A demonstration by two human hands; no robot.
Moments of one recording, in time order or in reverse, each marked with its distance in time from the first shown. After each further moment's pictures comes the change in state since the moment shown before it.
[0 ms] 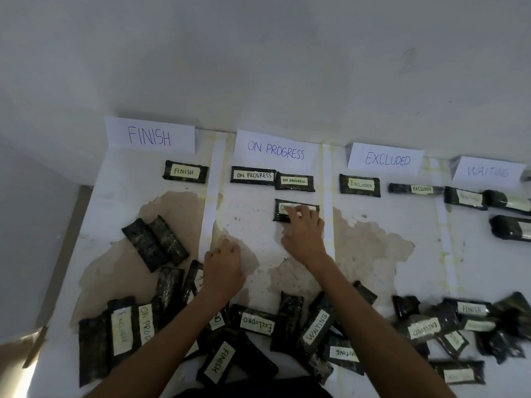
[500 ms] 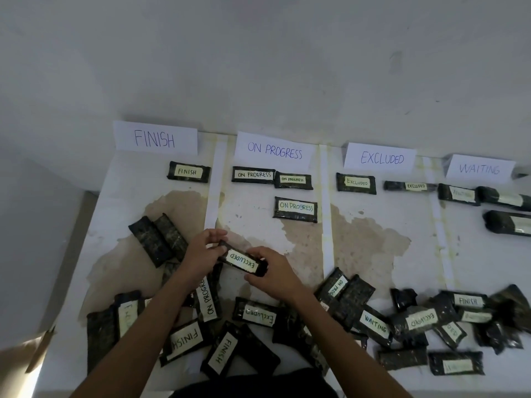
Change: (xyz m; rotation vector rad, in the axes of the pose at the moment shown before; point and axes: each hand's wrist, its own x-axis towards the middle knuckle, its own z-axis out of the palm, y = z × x) left_hand -0.009 -0.034 -0.034 -1.347 0.024 -0.386; right_hand -0.081 -0.052 0.011 0.646 -0.283 -0.055
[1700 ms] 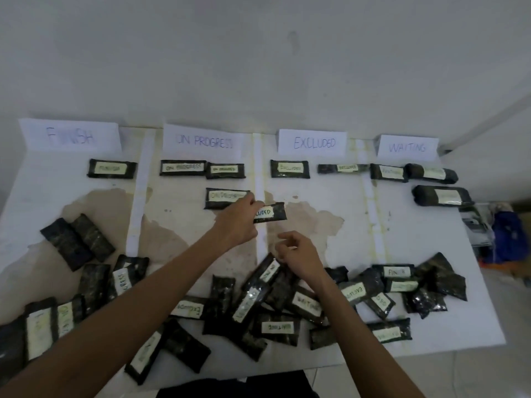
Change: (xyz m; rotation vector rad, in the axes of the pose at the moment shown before) left_hand 0.013 0.068 0.204 1.144 -0.274 0.694; right_hand -0.072 0.100 -0.144 0.319 0.293 0.379
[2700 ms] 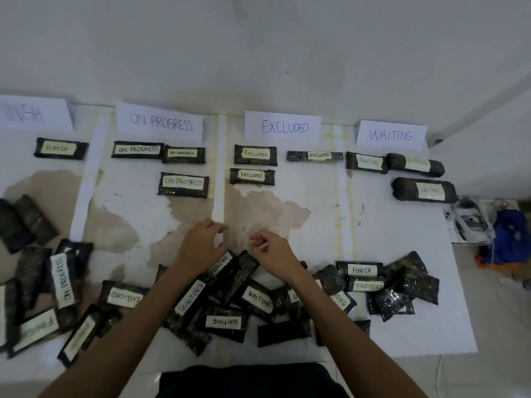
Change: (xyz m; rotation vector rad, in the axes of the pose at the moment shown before) left_hand -0.024 0.037 0.095 -0.201 0.174 -0.236; right_hand 0.027 0.051 -0.063 -0.247 -0.230 -0.192
